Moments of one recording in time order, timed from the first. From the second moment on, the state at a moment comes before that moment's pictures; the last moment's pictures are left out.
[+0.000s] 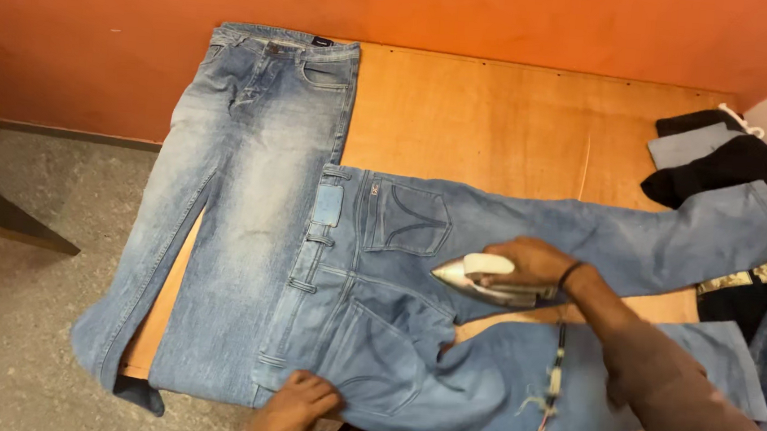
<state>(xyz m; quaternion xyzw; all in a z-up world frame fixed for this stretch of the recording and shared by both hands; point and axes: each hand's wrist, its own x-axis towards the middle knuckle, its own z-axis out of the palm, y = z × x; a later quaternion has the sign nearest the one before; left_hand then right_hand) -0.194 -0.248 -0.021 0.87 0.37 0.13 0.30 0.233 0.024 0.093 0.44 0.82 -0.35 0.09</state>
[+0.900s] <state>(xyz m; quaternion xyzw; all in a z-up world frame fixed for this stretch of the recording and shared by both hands) -0.247 -0.065 -0.007 0.41 0.59 0.31 0.62 0.215 -0.016 0.090 0.51 0.79 -0.33 0.09</state>
